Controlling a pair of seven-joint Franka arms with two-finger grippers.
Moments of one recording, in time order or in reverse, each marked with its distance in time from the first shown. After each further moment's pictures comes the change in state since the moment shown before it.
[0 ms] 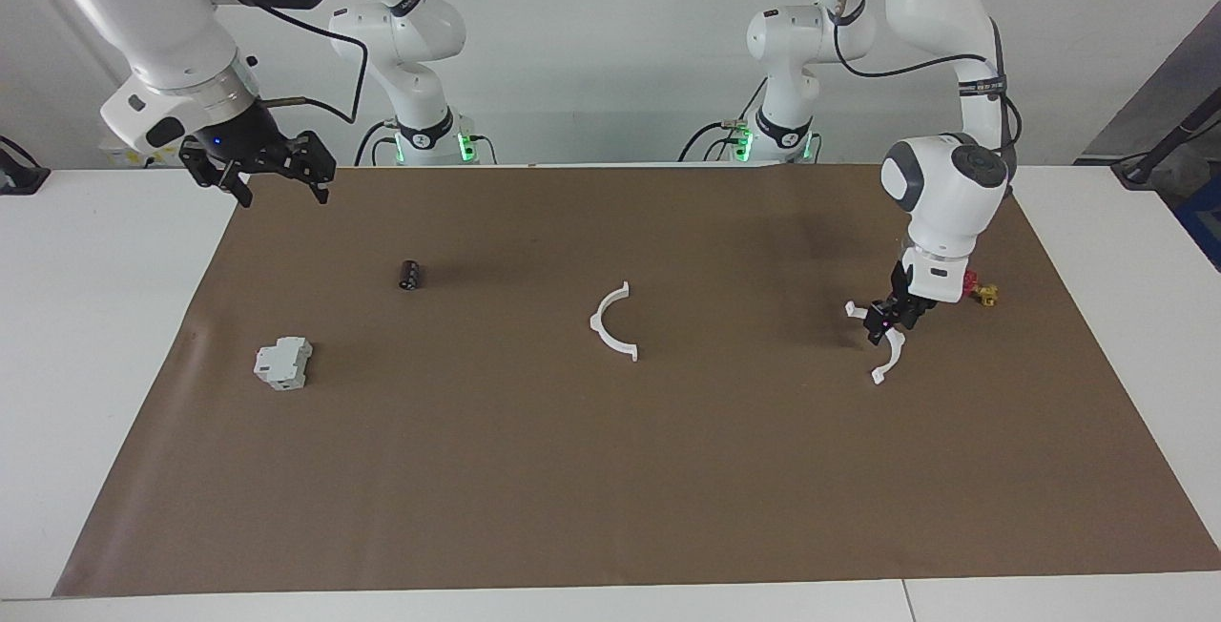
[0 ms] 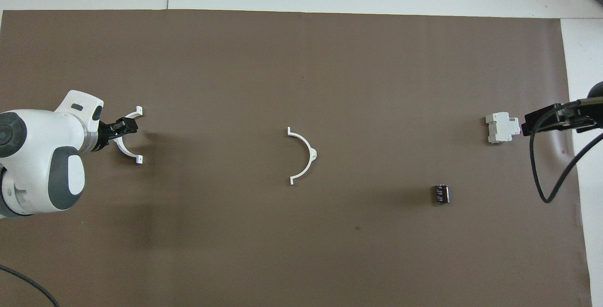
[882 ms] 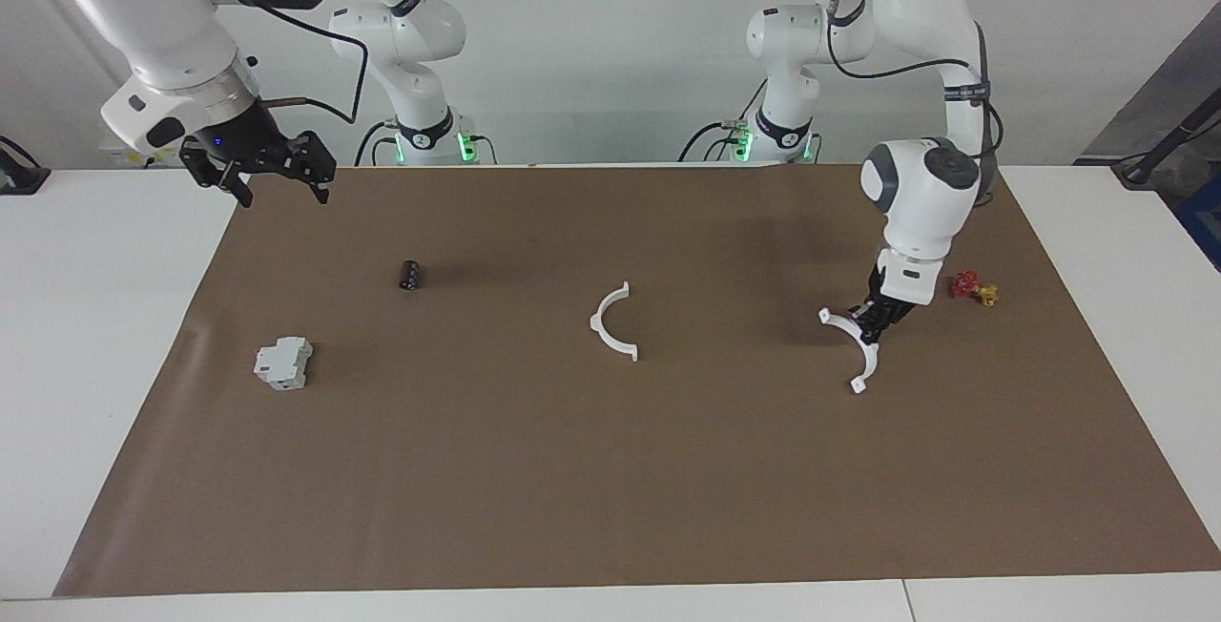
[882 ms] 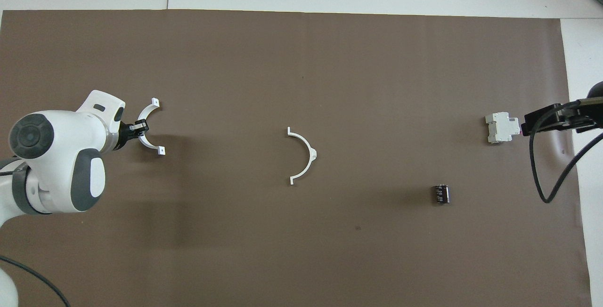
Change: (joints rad) left arm -0.121 0.003 -0.001 -0.003 0.005 0.028 -0.086; right arm 0.000 0.000 0.000 0.000 0.000 0.000 0.000
